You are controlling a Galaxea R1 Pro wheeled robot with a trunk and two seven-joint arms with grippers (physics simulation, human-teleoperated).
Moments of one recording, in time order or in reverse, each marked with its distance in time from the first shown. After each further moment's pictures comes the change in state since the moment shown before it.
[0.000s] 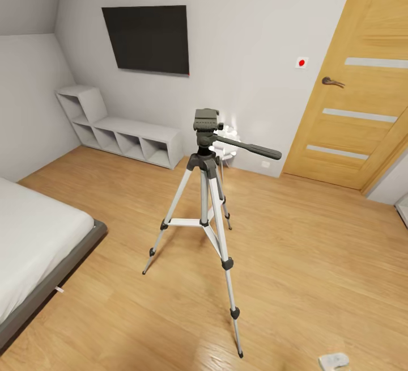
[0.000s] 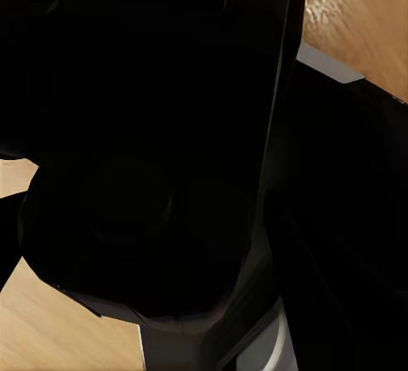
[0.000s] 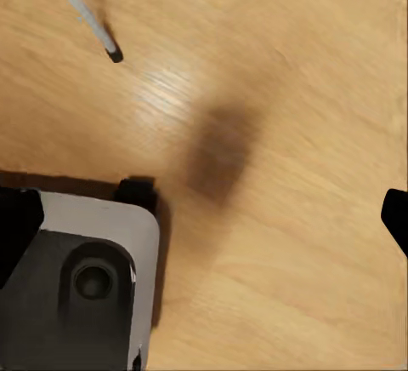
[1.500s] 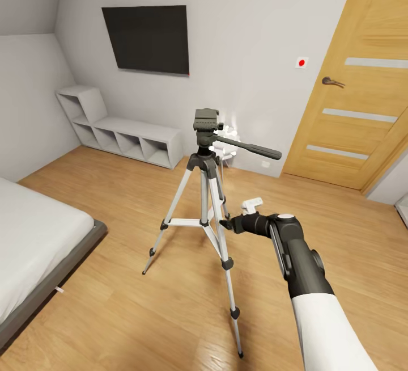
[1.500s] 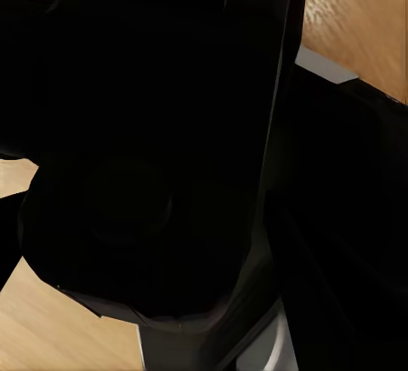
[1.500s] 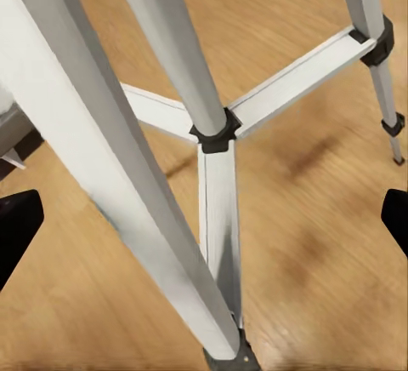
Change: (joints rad) left arm 0.000 0.000 -0.006 -0.006 -0.010 -0.003 -0.005; right arm -0.553 0.230 0.279 -0.498 -0.077 0.502 0.341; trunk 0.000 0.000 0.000
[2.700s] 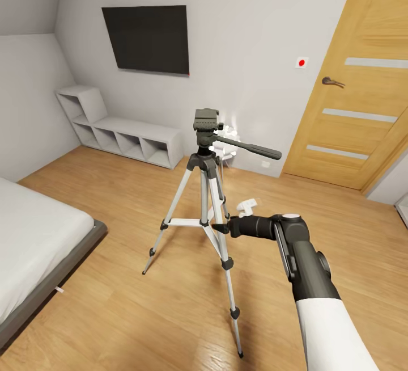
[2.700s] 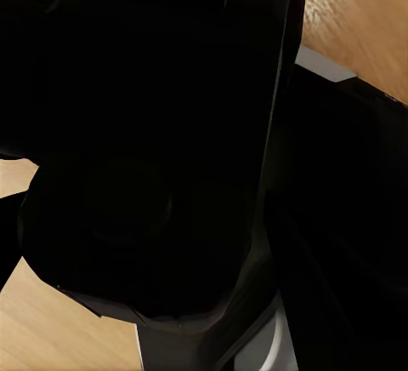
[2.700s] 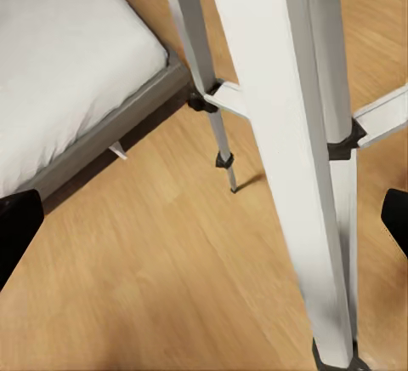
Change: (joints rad) left arm -0.001 -0.002 0.002 -0.001 -0.001 0.002 0.002; right arm 0.020 -0.013 0.001 -0.070 -0.012 0.048 0.272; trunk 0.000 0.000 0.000
